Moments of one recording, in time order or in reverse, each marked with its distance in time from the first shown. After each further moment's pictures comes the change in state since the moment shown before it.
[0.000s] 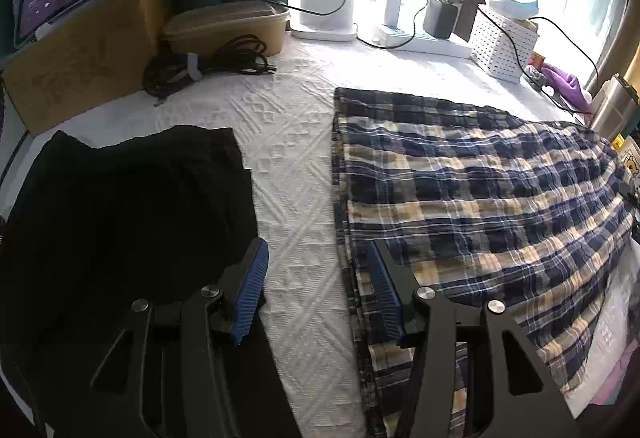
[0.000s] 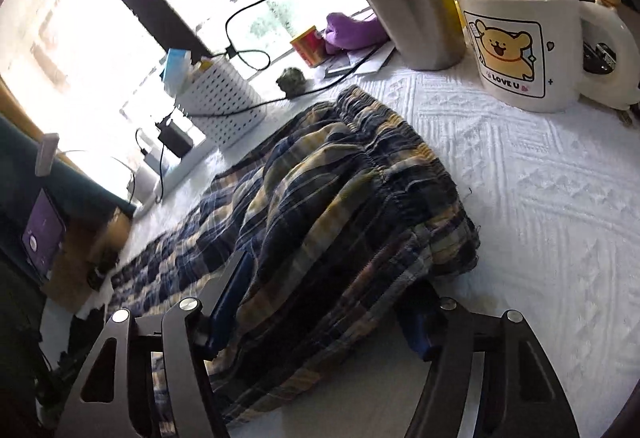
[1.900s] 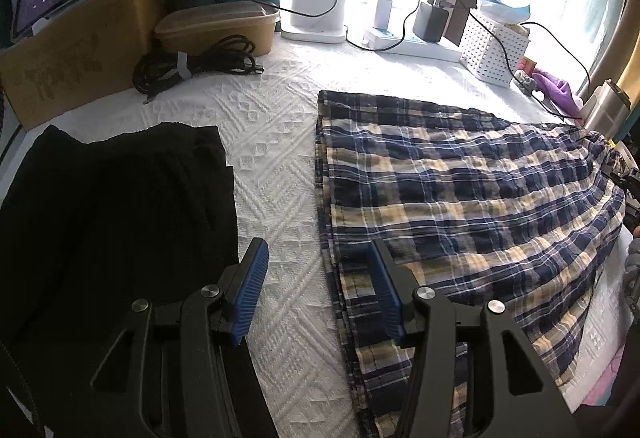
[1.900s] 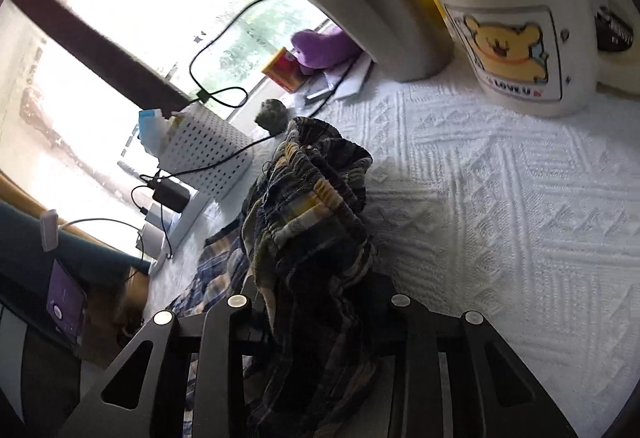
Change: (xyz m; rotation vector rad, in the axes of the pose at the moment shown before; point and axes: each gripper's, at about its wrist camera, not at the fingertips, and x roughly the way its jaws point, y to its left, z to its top) left arm -0.004 -0.010 -0.004 -0.023 -0.014 -0.027; right arm 0.015 -0.010 0.031 0.135 -0.030 0.056
